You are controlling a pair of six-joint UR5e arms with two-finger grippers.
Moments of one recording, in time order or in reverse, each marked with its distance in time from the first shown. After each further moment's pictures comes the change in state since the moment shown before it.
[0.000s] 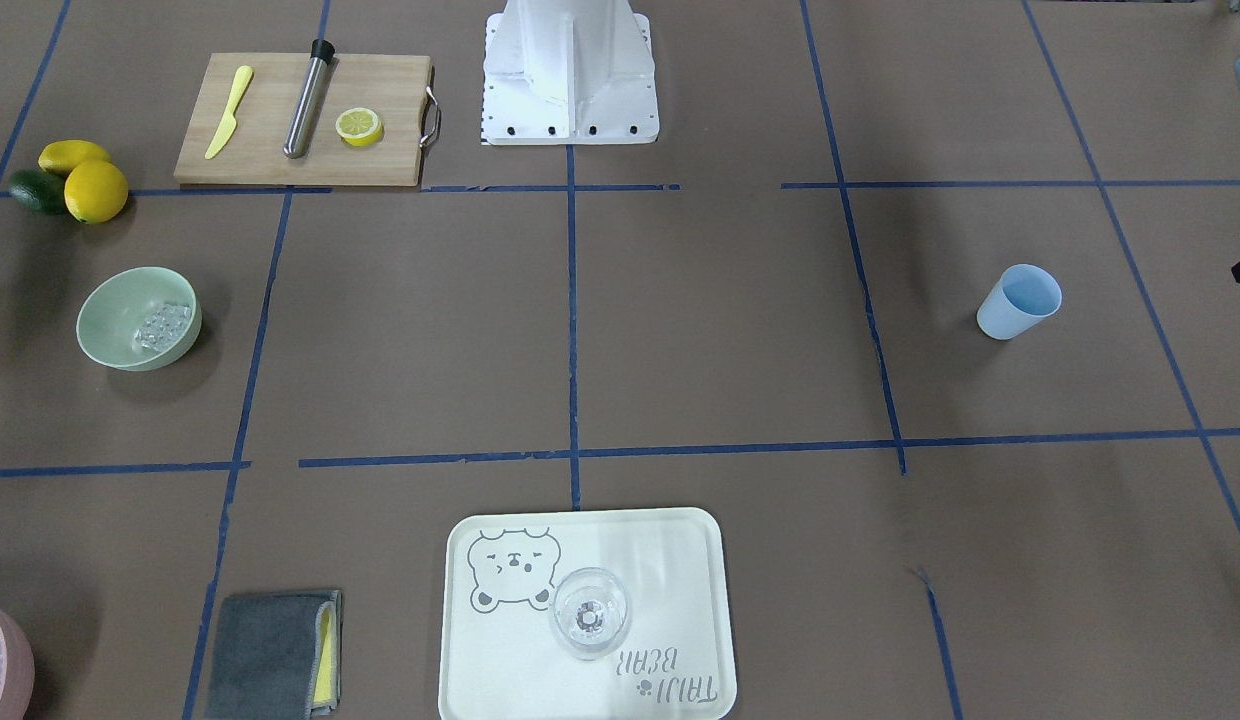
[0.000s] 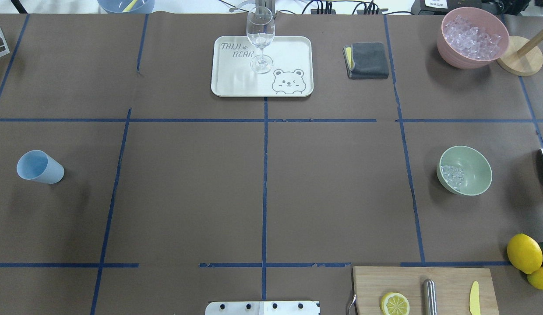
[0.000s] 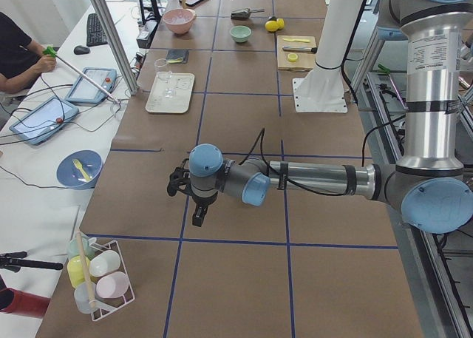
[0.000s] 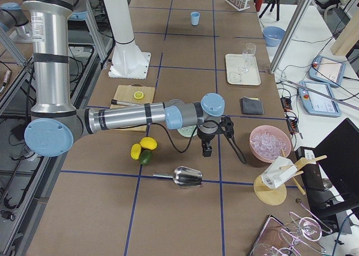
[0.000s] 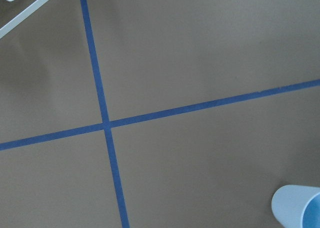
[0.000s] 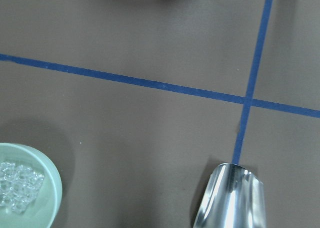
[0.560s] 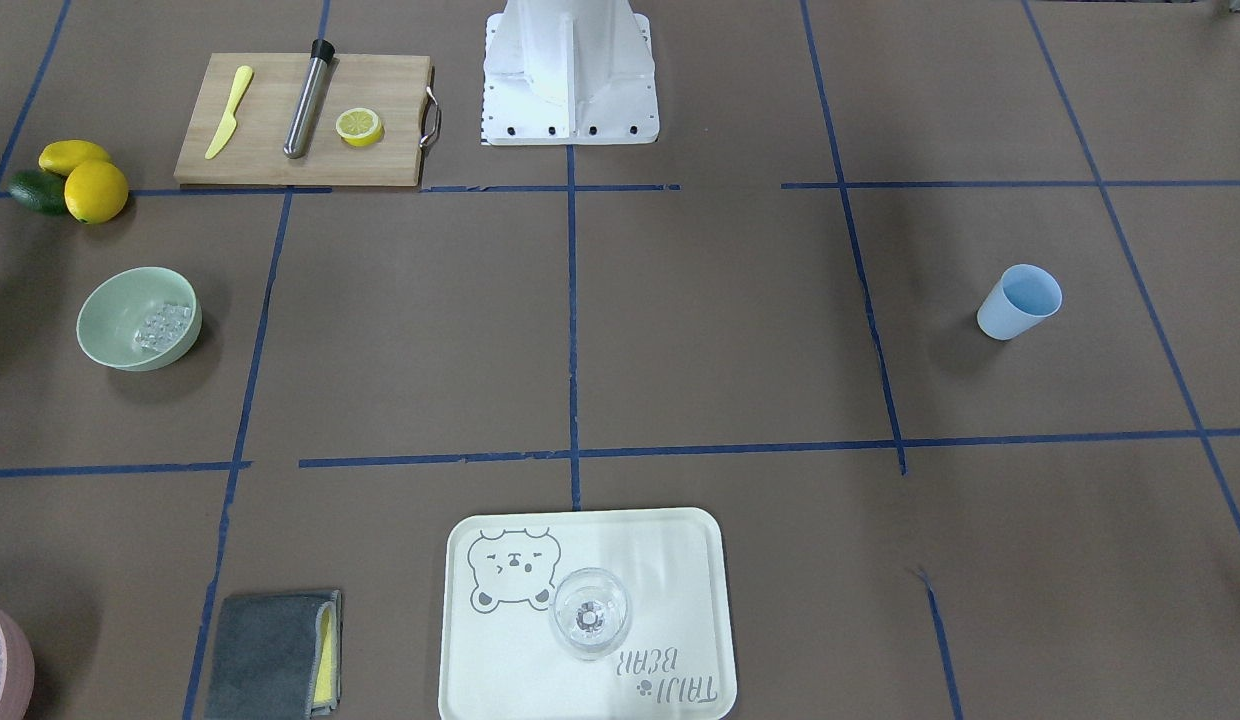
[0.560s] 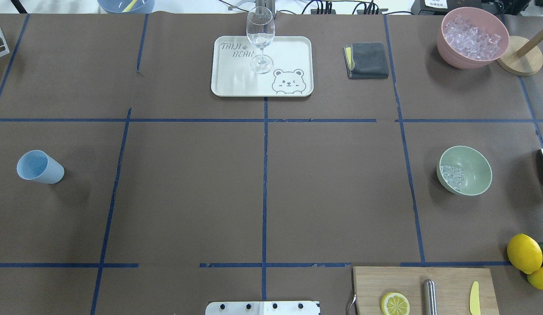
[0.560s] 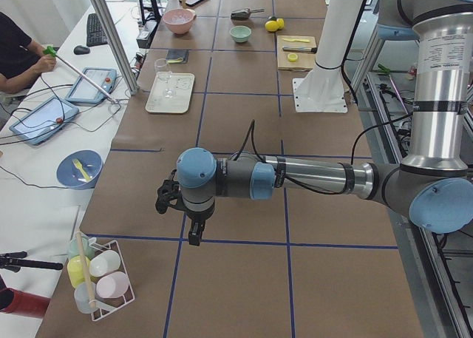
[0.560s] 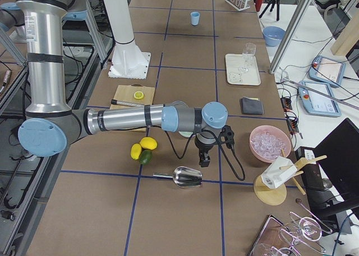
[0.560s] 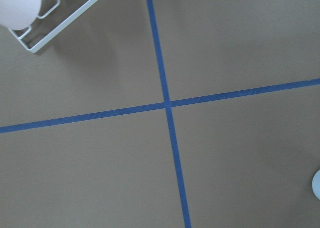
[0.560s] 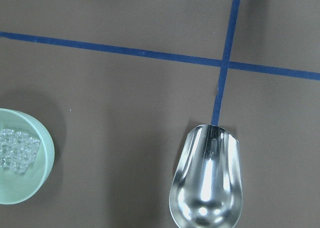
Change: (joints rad) left arm -0.165 -0.034 -0.030 0.277 -0.005 0.183; right arm 0.085 -0.020 -0.002 -0.142 0.065 -0.142
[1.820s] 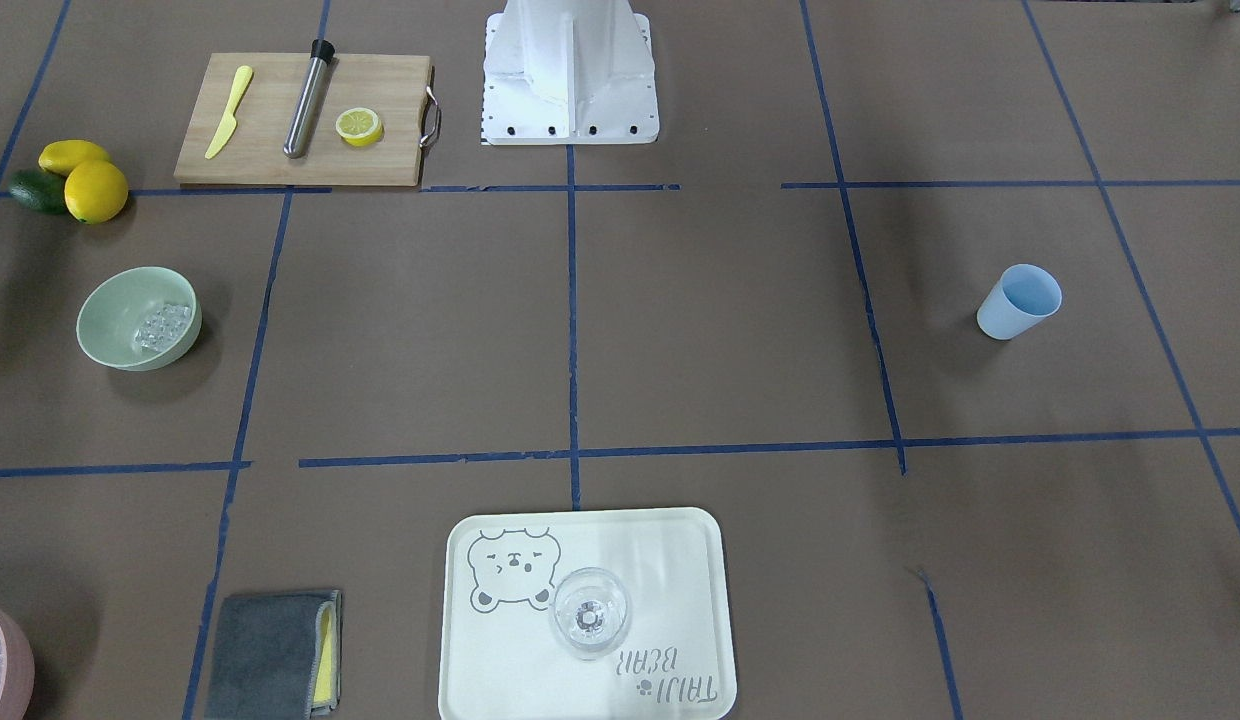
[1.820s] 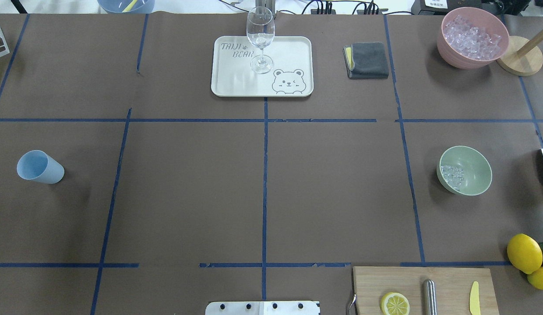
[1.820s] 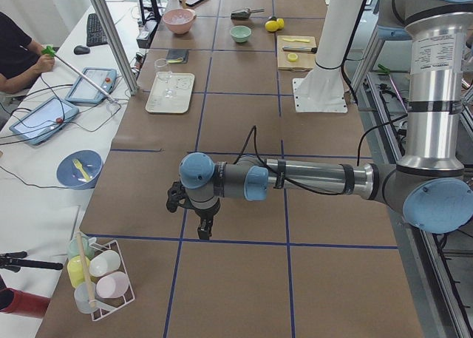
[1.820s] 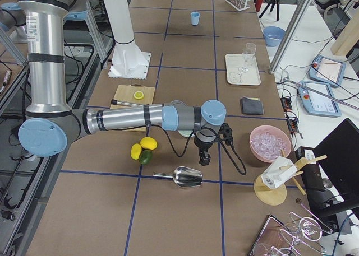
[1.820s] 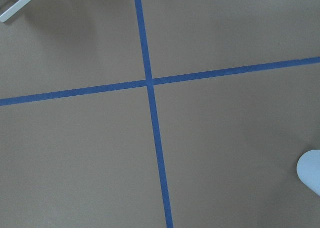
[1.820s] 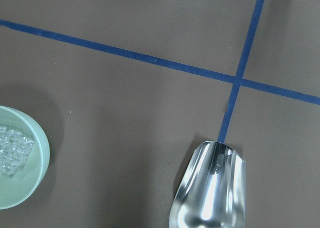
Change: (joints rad) left arm 0.138 0.026 0.018 -0.036 -0.016 -0.090; right arm -0.067 0.007 0.004 0.076 -0.042 0.016
